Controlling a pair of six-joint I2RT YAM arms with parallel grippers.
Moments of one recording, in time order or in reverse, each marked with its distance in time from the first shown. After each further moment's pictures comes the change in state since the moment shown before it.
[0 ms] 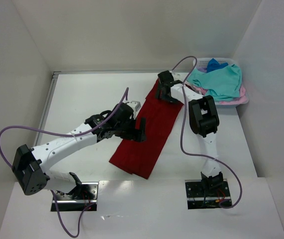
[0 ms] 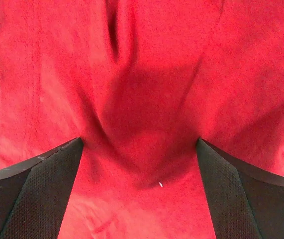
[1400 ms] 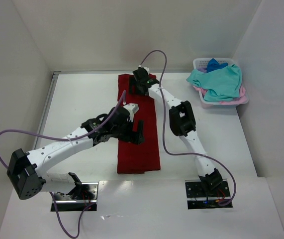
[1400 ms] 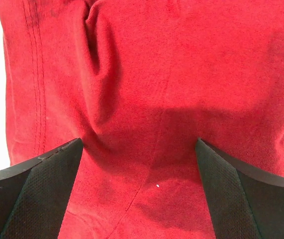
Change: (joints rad) left arm 0.001 -0.065 -0.079 0.051 0.003 0.029; right arm 0.193 0.405 0.672 -0.042 -0.152 -0.123
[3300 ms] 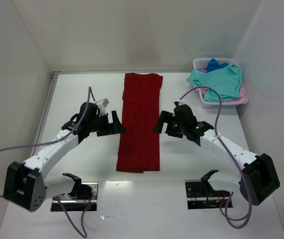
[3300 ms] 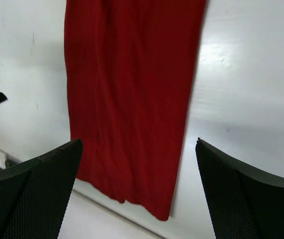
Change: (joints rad) left arm 0.473 -0.063 -0.258 0.219 0.344 0.003; right arm -0.011 -1.479 -1.672 0.232 -0.273 0.247
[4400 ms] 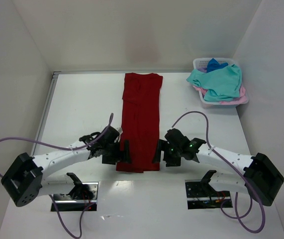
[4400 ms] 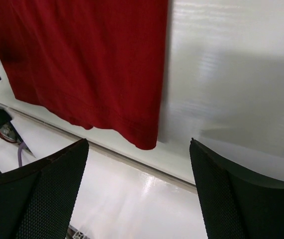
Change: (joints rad) left arm -0.372 -0.035 -0.184 -0.148 -0.169 -0.245; right arm 0.264 -0.053 -0.250 -0.094 -0.089 0.244
